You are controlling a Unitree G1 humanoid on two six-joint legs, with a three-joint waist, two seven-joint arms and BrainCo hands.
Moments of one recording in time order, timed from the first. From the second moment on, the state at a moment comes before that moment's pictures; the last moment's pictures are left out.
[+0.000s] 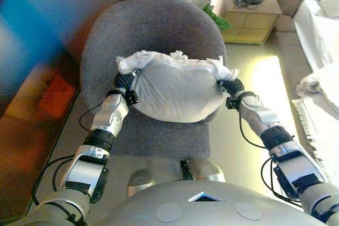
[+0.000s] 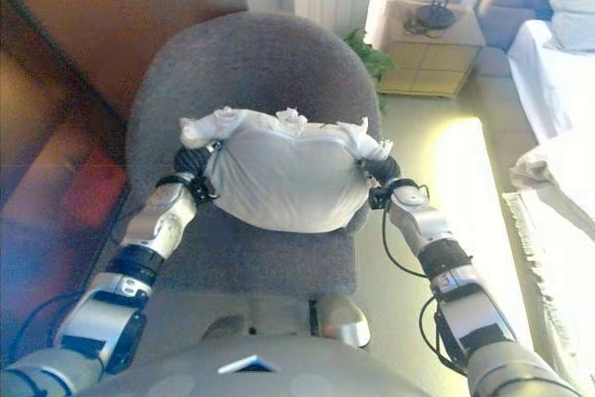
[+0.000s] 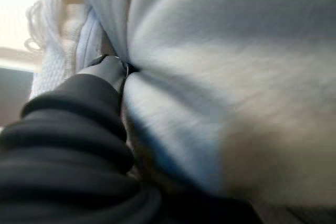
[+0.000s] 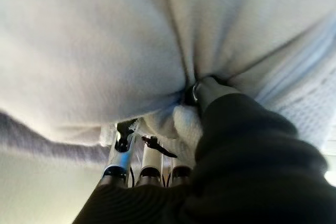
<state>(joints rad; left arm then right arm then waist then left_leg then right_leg) -0.31 0.34 -0.21 0.47 -0.58 0.07 0.17 -0.35 -0.44 0.39 0.52 0.57 0.20 -0.09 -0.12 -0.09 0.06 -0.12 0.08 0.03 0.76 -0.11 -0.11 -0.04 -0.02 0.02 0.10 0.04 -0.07</state>
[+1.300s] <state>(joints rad) -0.61 0.37 -0.30 0.66 -0.58 0.12 0.24 -0.79 -0.40 0.41 0.86 0.68 0.19 -0.28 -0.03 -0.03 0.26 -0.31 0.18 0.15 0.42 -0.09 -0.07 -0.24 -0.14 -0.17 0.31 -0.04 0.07</state>
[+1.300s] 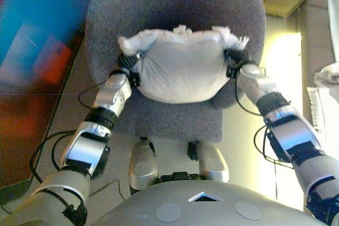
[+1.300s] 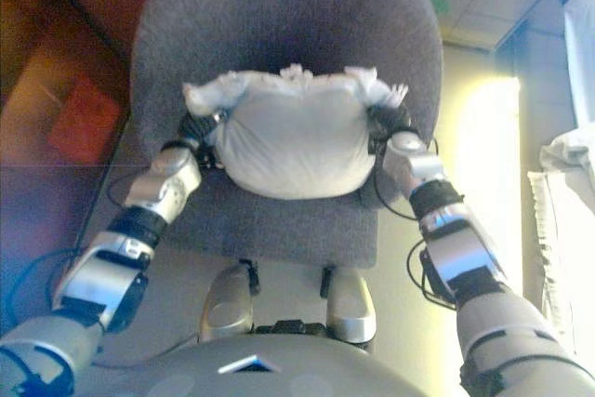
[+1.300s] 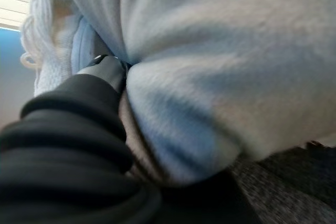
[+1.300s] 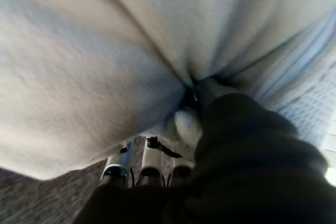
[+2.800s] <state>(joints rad) -0.83 0.41 -0.31 0.65 -0.65 0.08 0.41 -1.07 -0.49 0.41 0.92 0.74 0.16 -0.27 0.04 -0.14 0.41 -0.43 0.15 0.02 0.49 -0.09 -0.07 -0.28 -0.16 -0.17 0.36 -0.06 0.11</state>
